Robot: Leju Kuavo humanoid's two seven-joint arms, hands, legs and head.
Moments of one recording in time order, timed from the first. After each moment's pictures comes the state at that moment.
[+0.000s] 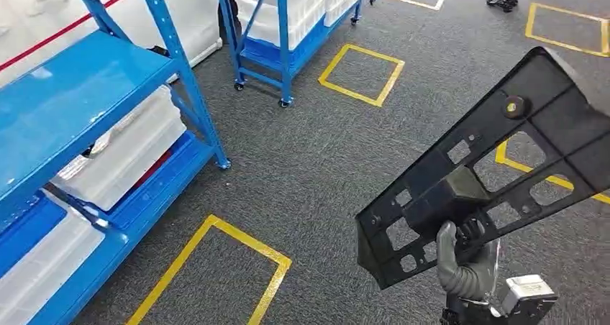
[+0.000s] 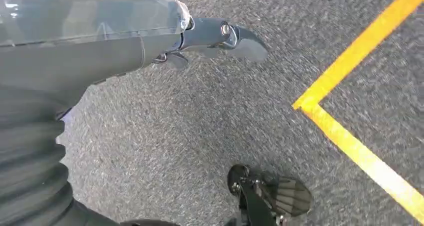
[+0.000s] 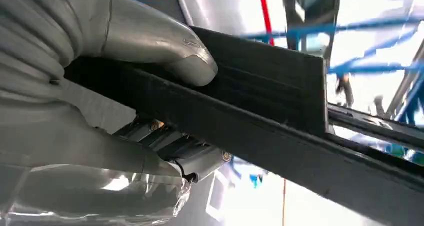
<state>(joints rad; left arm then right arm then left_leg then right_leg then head) -0.06 -0.14 1.18 -0.17 -1.05 0.32 -0.25 0.32 -0.05 0.06 -1.94 -0.09 -0.42 -0.70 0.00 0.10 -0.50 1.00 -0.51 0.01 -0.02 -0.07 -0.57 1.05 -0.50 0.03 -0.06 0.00</state>
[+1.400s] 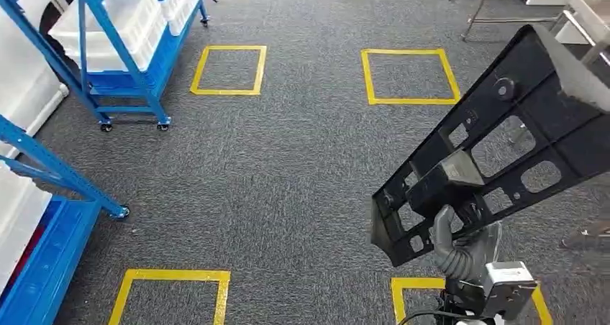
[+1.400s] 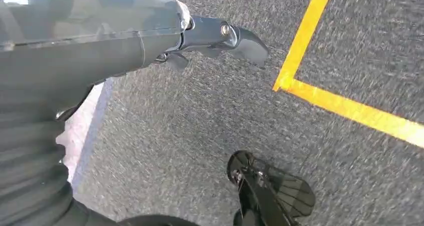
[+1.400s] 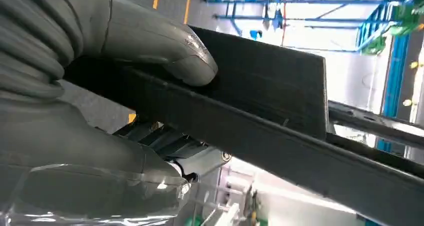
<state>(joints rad) -0.04 -0.17 1.26 -0.17 -0.97 0.38 -0.25 0.23 0.02 0.03 -1.90 0.12 -0.44 -0.70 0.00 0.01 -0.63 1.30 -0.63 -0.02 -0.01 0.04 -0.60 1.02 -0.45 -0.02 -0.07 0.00</state>
